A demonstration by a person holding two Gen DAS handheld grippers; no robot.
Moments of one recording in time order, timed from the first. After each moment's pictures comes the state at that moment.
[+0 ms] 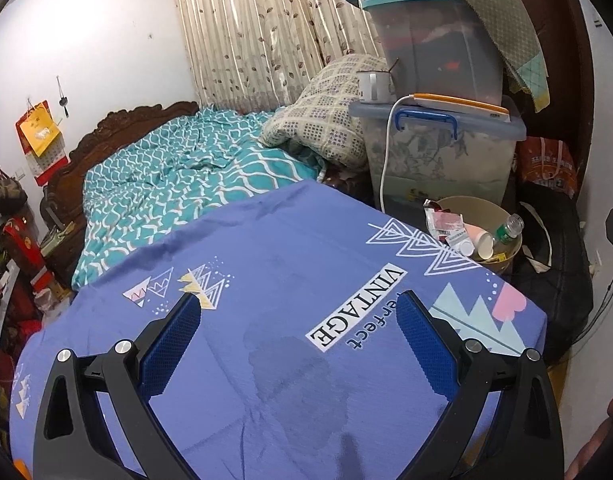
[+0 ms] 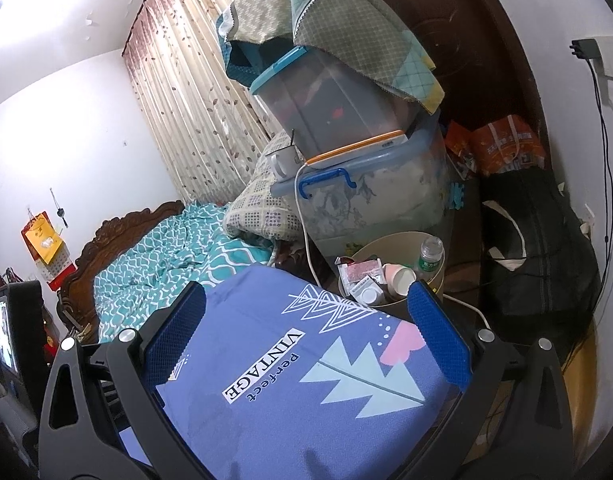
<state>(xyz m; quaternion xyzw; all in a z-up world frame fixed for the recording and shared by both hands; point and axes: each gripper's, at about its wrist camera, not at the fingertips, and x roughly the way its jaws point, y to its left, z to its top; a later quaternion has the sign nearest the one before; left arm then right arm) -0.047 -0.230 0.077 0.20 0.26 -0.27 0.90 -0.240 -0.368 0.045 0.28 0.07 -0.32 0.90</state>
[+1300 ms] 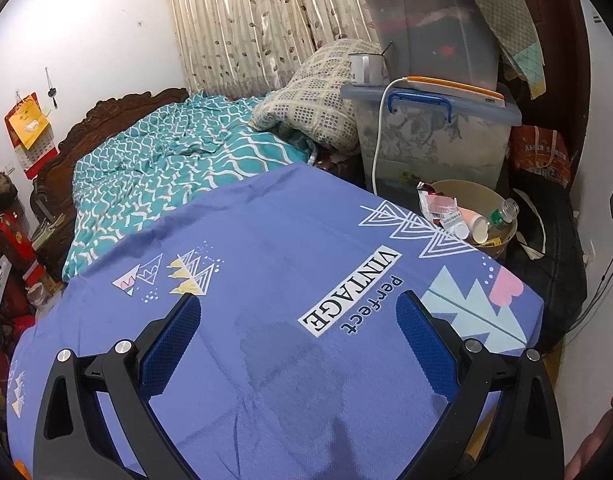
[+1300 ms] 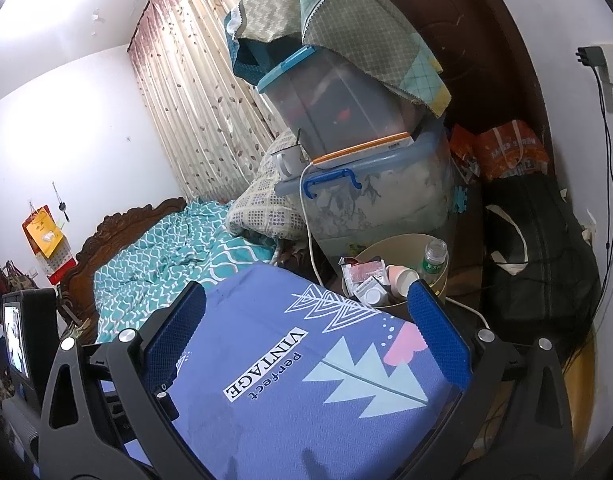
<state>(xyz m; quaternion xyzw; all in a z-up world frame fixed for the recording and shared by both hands) -0.042 -0.226 0.064 0.20 0.29 -0.29 0.89 -0.233 -0.368 0.048 0.27 0.08 -0.31 0.91</state>
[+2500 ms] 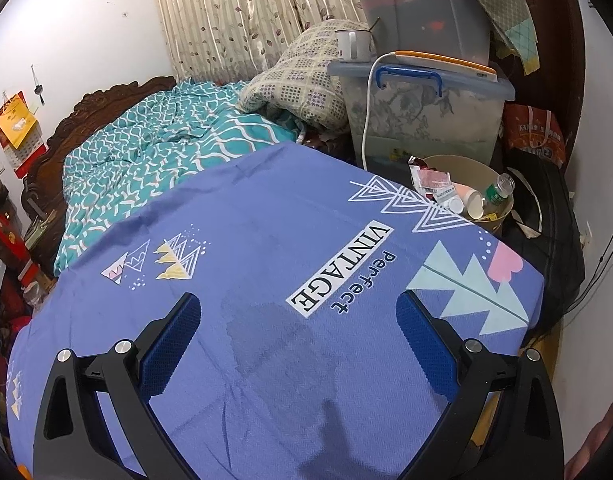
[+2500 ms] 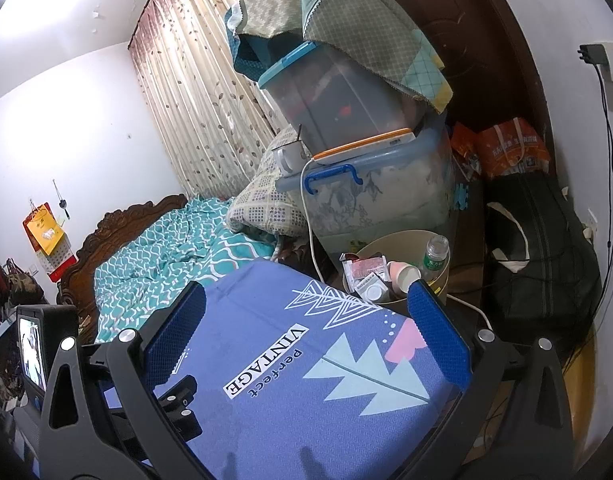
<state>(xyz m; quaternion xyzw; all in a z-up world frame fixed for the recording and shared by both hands) -0.042 -0.231 0.046 0.22 0.31 -0.30 0.87 -0.234 -0.366 0.046 0.27 0.08 -0.31 0.91</state>
